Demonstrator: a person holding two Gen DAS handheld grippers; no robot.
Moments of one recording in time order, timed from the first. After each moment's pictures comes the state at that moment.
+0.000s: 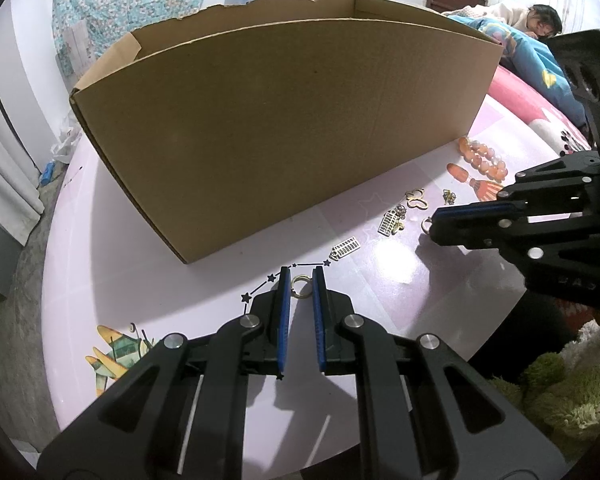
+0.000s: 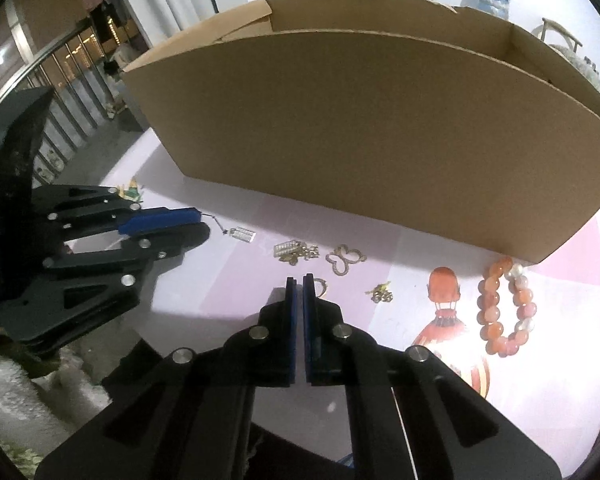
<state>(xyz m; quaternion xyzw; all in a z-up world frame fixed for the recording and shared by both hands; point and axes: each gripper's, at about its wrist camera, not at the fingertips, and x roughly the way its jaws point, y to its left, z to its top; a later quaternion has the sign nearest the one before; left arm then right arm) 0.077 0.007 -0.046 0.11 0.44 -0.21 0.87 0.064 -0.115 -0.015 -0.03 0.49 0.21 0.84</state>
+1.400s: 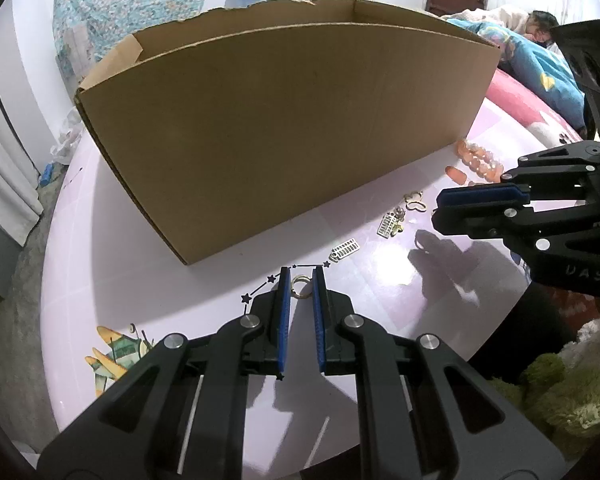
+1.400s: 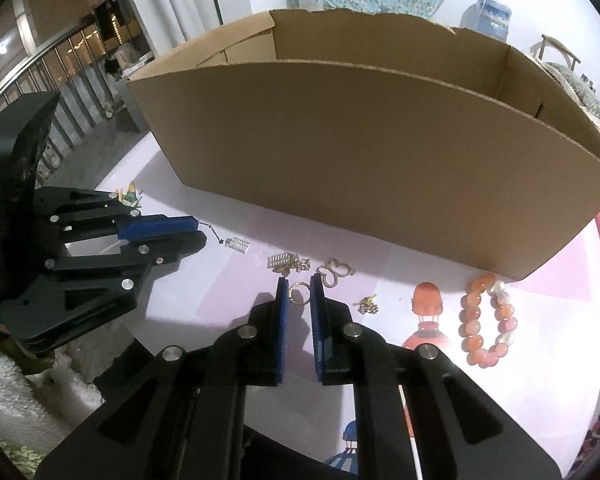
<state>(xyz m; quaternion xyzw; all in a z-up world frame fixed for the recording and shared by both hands) 0.074 0.010 -0.046 0.10 0.44 -0.21 0.87 0.061 -0.130 -0.002 -0.04 0.47 0.21 0.86</state>
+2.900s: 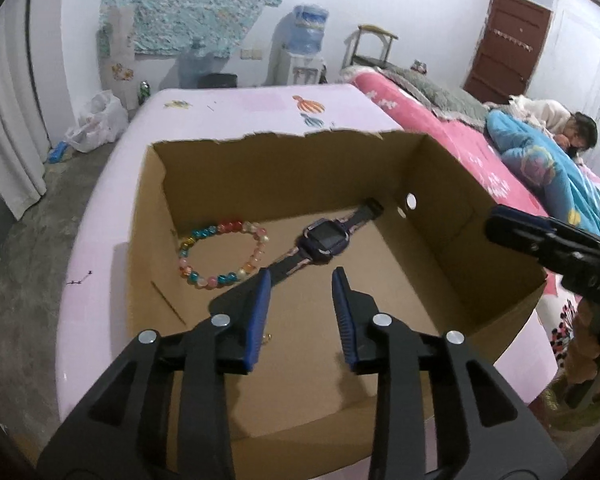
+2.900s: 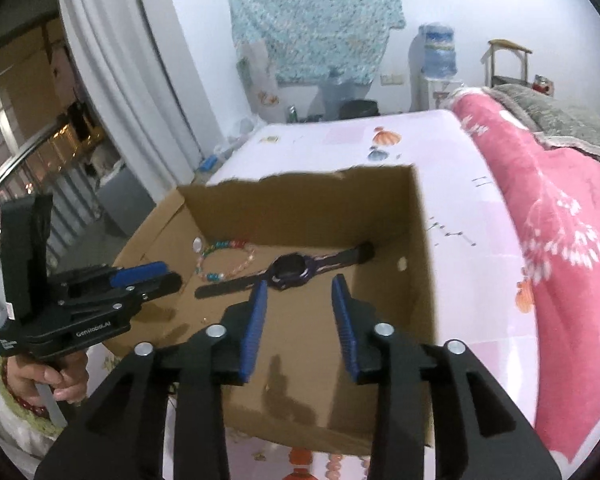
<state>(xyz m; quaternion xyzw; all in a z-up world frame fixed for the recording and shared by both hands) 0.190 0.003 0.041 -0.02 0.40 -0.16 0.90 0.159 -0.234 0.093 0.07 0.37 0.16 0.91</state>
